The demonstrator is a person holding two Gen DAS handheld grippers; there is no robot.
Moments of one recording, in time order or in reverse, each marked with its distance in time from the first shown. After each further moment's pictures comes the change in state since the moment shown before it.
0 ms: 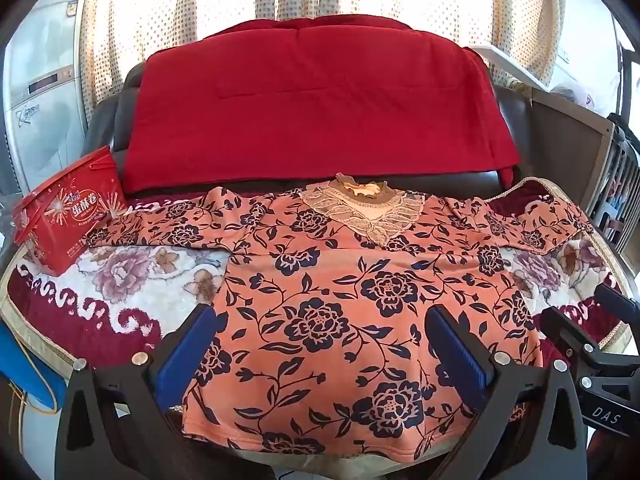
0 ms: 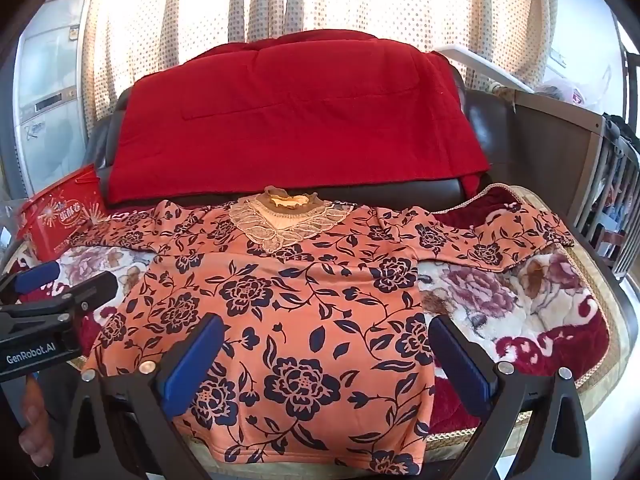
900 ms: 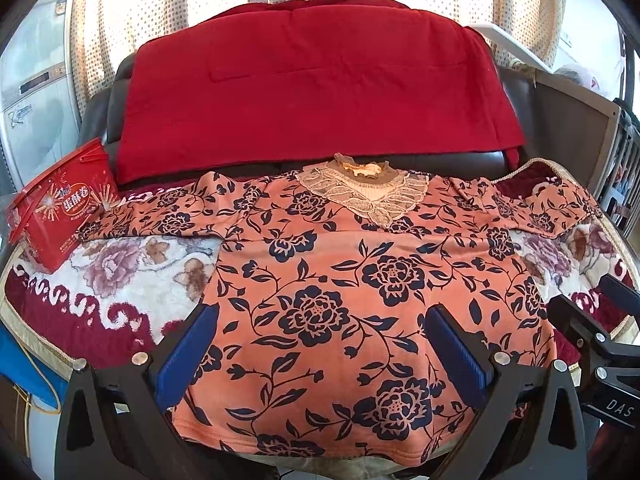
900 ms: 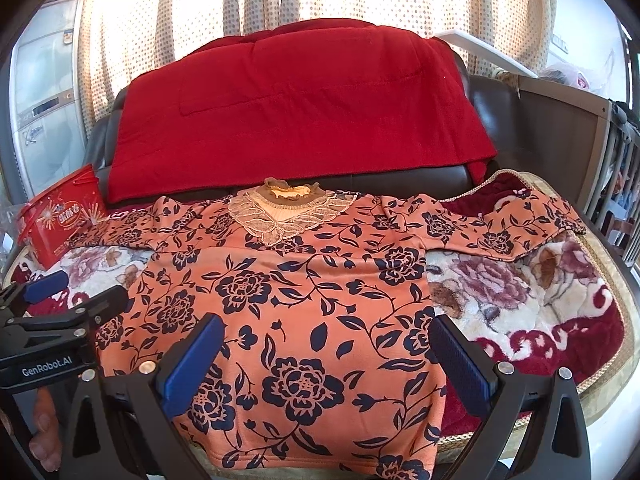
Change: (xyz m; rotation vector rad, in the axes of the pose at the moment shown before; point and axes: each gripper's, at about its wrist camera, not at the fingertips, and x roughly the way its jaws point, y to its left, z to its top) left arm 0.030 -0.010 -0.008 0.024 0.056 0.013; right arm 0.024 -0.009 -0.008 0.043 0.053 0.031
